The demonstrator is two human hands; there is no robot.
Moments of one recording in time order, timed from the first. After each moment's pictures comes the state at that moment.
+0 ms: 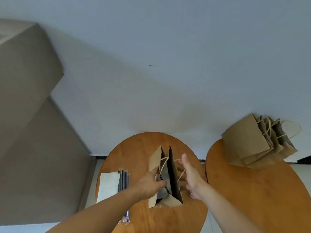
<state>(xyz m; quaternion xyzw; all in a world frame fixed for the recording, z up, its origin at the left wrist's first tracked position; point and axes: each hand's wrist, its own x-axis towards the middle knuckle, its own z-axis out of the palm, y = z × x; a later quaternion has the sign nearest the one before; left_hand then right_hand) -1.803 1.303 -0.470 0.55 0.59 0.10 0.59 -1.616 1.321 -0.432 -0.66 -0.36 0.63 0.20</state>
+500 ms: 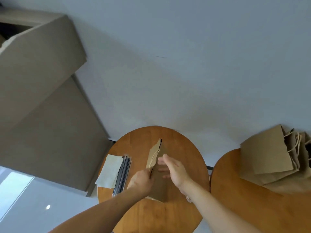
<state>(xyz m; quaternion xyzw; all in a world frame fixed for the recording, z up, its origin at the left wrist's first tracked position) -1.743 1.273 -0.472 0.51 0.78 0.07 0.36 -1.602 1.334 -0.449 -0.50 -0.53 0.66 0.17</state>
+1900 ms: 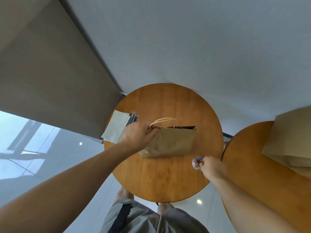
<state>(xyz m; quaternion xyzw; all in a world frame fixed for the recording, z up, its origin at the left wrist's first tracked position) -1.762 1.295 -0.481 0.53 0.81 0.13 0.23 -1.469 1.348 -0.627 -0.59 -0.74 0.21 -0.25</state>
